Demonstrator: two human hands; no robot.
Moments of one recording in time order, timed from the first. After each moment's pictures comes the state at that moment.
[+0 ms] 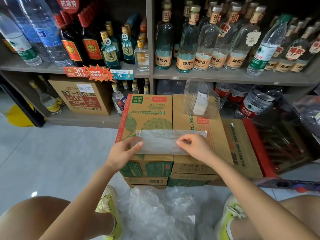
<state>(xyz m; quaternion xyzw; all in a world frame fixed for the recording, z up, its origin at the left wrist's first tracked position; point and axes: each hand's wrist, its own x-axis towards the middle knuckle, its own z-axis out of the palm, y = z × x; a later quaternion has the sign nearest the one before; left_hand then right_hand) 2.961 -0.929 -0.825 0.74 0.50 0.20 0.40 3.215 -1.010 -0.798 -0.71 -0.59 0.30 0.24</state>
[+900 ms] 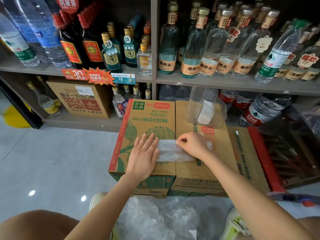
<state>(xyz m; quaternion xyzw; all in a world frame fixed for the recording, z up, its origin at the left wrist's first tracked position) 3.024 -0.916 -0.859 0.89 0.43 0.12 0.12 3.231 -0.941 -0.825 -0.77 -0.60 0.17 0.12</state>
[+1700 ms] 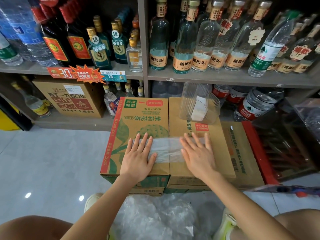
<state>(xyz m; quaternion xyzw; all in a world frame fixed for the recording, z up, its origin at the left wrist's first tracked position) 3.031 -0.918 -0.873 0.89 0.45 0.02 0.09 3.245 -1.000 -0.860 -0.76 -0.65 0.00 -0.07</state>
